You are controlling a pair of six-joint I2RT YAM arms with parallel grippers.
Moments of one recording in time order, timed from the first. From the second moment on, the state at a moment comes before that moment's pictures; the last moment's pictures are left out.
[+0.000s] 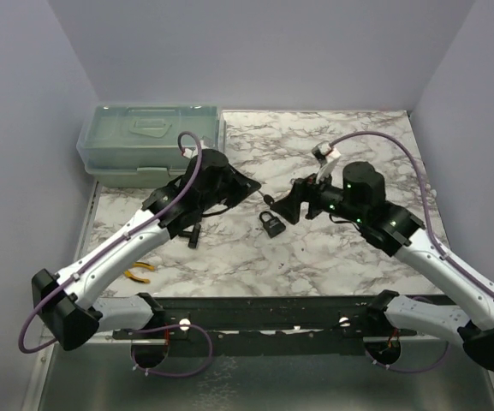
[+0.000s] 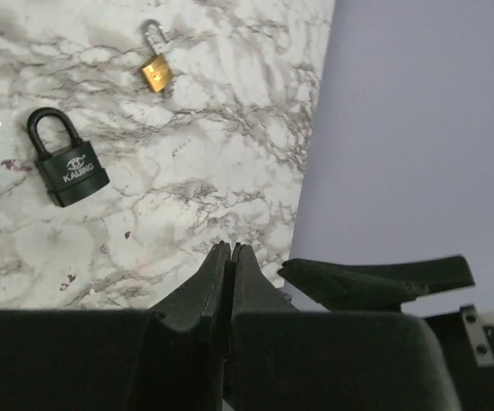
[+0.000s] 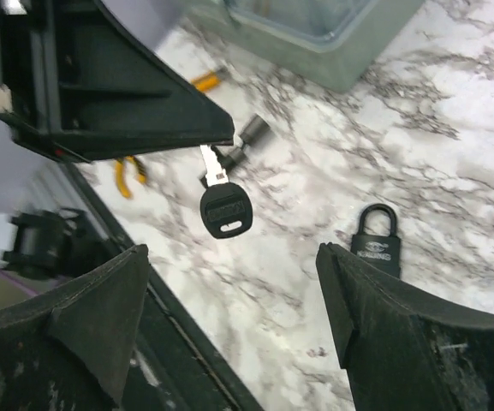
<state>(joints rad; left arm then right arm) -0.76 1.17 1.12 -0.40 -0.07 -1.25 0.68 0.97 0.98 -0.27 -0.26 0.39</state>
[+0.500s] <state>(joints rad) -0.73 1.43 1.40 -0.87 -0.14 -1.41 0.97 1.21 1.08 -0.40 0.15 0.05</state>
